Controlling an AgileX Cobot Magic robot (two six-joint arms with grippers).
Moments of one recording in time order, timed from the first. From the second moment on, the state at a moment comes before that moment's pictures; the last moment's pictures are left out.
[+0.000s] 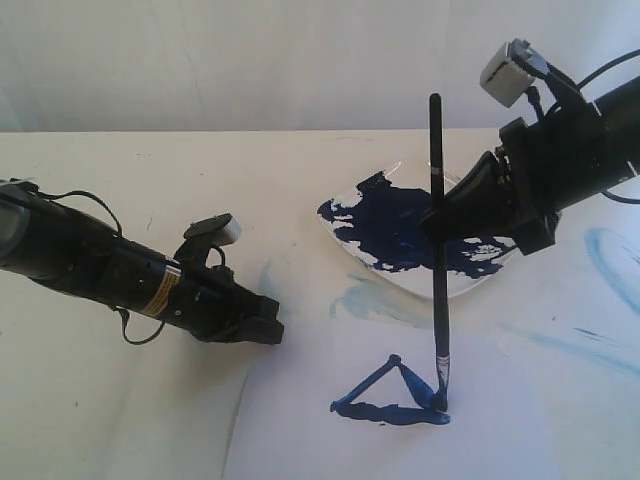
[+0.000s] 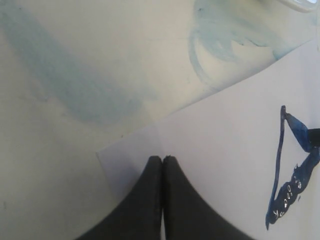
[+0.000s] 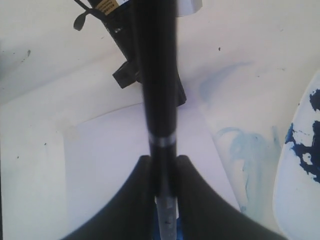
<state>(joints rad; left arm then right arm) -0.43 1.98 -0.95 1.66 -0.65 -1.83 0.18 1.55 -1.11 0.94 1.21 -1.49</state>
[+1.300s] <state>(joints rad) -0.43 1.98 -0.95 1.66 -0.65 -1.83 0.18 1.54 -1.11 0.94 1.21 -1.46</state>
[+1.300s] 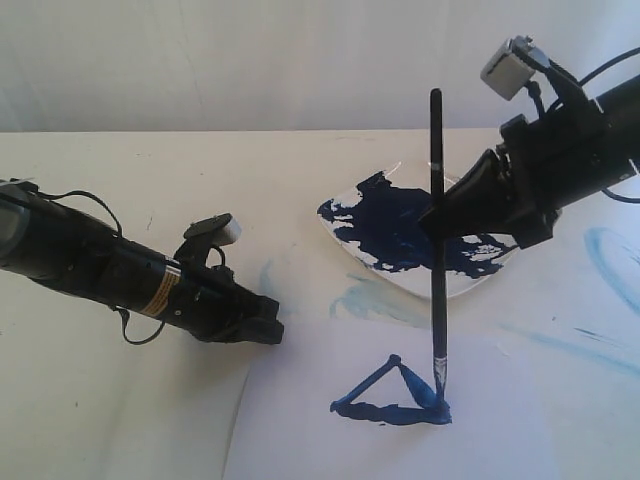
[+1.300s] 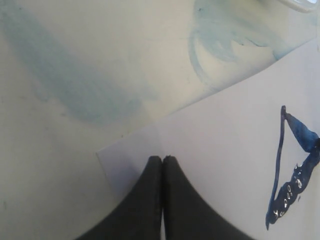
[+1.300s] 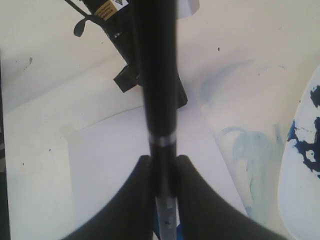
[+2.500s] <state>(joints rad) -0.43 1.98 -0.95 1.66 -0.65 -1.83 0.03 1.34 -1.17 1.01 0.37 -0.58</state>
